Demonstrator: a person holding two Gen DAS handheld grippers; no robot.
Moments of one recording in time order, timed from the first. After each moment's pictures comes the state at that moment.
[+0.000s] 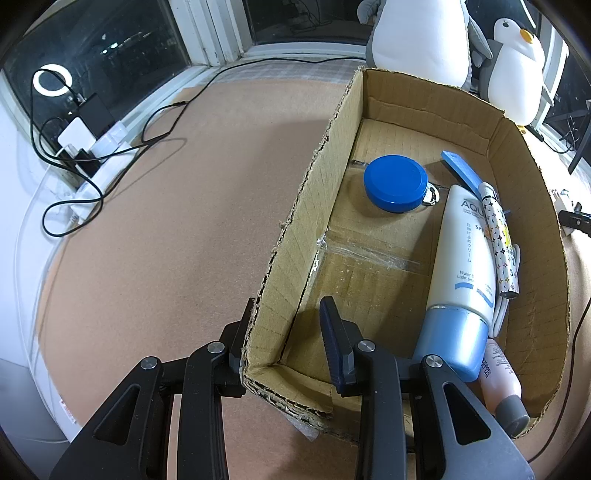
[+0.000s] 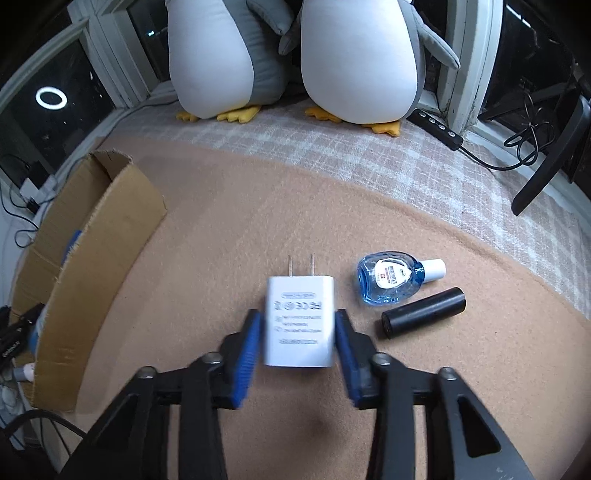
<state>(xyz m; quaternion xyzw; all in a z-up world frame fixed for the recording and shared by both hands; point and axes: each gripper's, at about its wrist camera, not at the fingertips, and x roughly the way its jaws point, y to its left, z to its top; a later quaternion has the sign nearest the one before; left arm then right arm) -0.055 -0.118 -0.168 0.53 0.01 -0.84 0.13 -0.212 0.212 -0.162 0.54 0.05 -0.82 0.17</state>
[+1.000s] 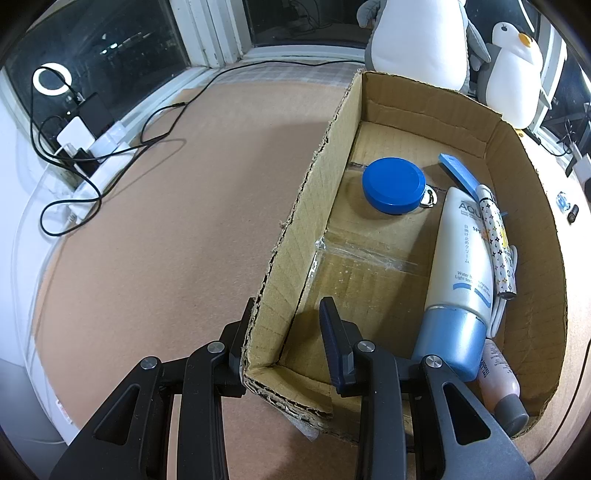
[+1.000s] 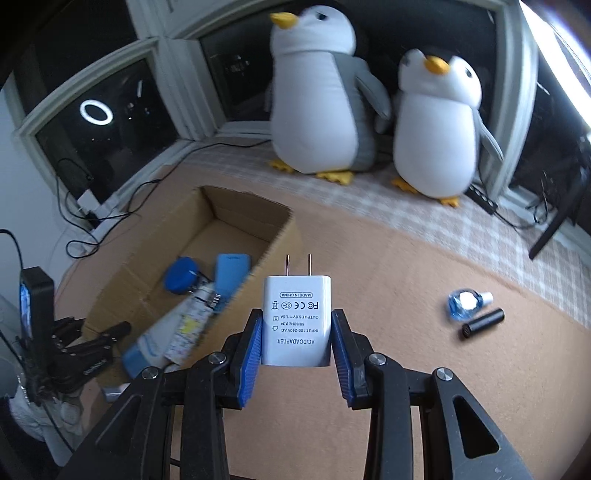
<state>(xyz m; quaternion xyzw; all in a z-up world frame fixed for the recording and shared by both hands) -0.057 -0.118 -0.168 0.53 0.02 -0.84 0.13 -0.147 0.133 -0.080 0.46 0.03 -0.86 0.23</state>
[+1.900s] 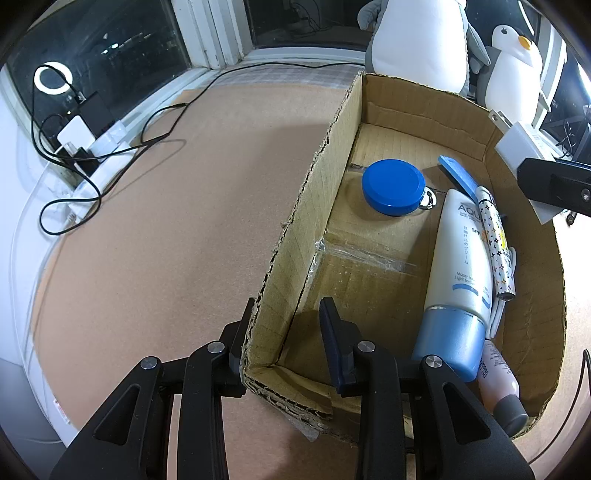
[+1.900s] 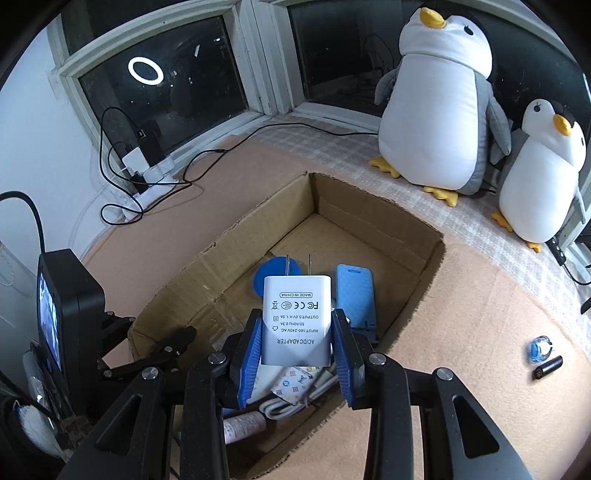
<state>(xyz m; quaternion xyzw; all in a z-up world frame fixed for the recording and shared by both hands) -0.056 -0.119 -0.169 0.52 0.02 -0.84 0.13 -0.135 0.026 -0.084 0.47 0.08 -0.83 0.31</state>
